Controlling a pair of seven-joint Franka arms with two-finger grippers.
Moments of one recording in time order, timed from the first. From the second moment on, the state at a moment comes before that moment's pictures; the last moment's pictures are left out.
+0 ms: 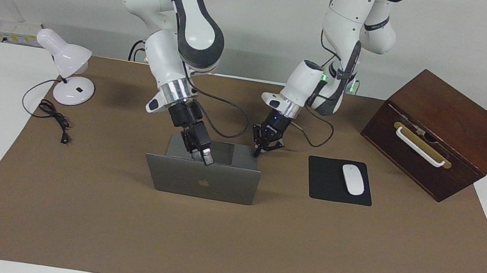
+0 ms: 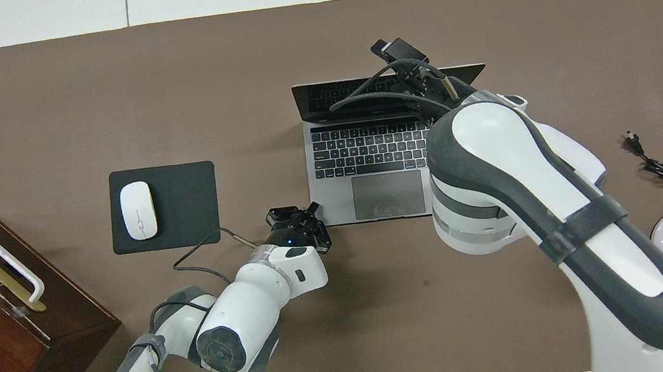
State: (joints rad) left arm -0.69 0.27 -0.02 -2.49 -0.05 3.49 0.09; right arm 0.49 0.26 -0.02 -1.86 1.72 3.06 -0.28
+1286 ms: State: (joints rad) left arm -0.69 0.27 -0.02 -2.49 -0.05 3.49 0.09; right arm 0.52 0.30 -0.01 -1.78 1.68 3.06 -0.21
